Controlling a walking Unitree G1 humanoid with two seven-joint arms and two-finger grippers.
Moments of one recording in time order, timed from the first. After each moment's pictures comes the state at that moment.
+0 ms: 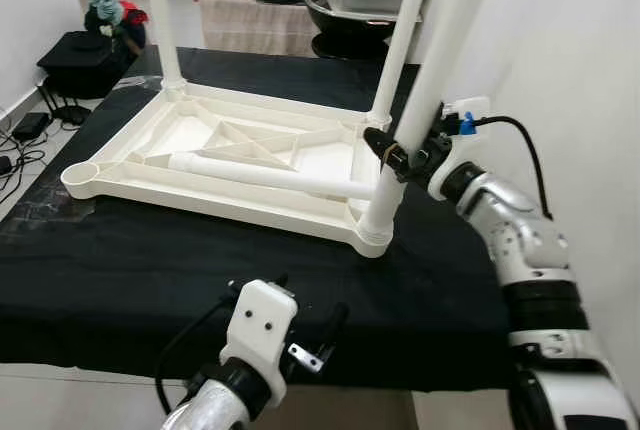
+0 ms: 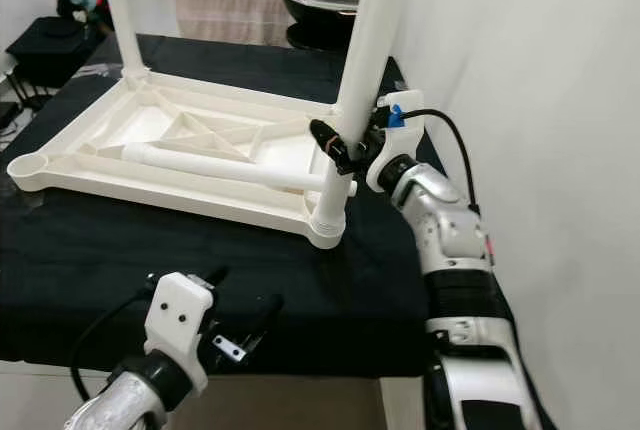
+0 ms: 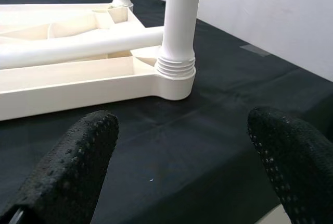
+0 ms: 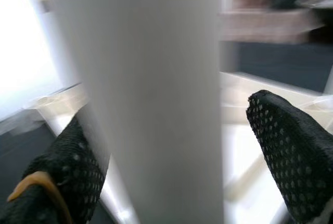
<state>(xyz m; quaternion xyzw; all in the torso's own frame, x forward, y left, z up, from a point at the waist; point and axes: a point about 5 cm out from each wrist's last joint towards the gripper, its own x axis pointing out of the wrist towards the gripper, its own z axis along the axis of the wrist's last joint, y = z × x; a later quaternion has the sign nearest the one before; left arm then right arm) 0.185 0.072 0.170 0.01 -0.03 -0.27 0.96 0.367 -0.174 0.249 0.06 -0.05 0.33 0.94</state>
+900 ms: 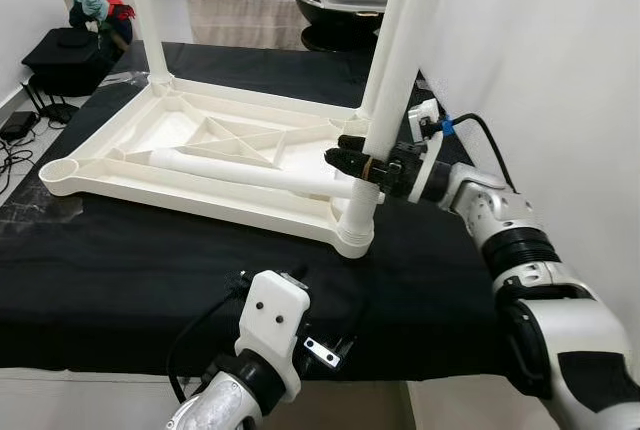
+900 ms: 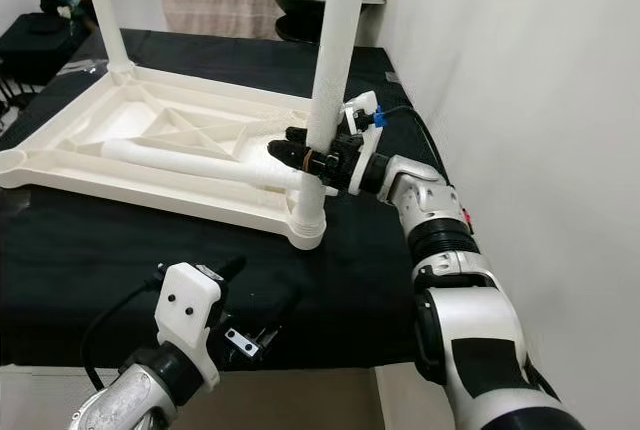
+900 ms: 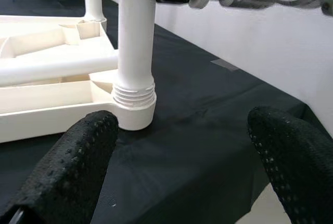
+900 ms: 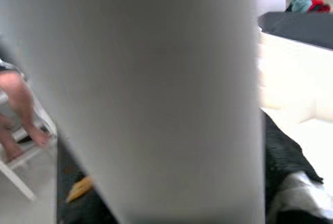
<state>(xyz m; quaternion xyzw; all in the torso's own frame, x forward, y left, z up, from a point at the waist) 0.182 0.062 0.182 -0.02 -0.04 -0.31 0.95 0.390 -0.144 0.241 0.07 -0.01 0.52 0.85</state>
